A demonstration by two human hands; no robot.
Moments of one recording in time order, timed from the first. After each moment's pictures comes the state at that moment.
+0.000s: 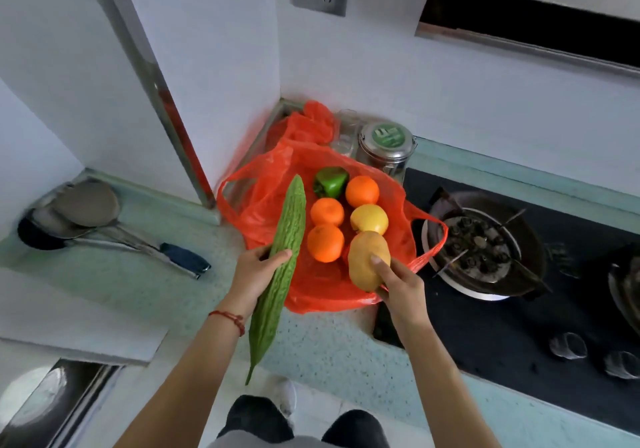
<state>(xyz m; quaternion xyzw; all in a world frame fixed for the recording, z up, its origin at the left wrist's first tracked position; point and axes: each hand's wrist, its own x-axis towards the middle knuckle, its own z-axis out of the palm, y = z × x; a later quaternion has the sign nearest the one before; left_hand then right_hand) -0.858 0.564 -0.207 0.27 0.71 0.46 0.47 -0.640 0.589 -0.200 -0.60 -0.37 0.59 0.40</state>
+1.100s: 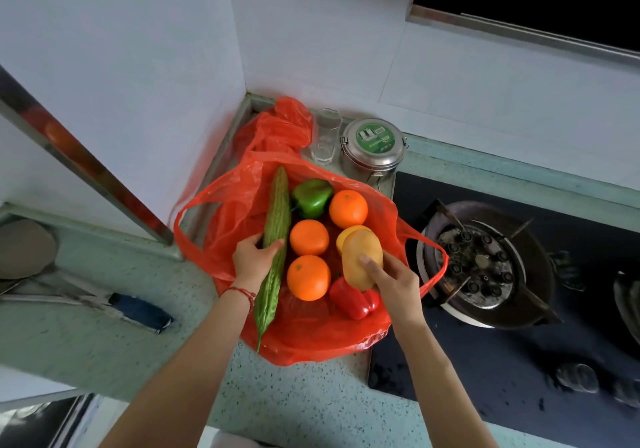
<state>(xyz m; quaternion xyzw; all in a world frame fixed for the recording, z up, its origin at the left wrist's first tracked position) -0.866 0.696 -0.261 0.35 0.80 0.33 0.35 -0.646 0.678 -0.213 -0.65 -0.43 0.51 0.36</state>
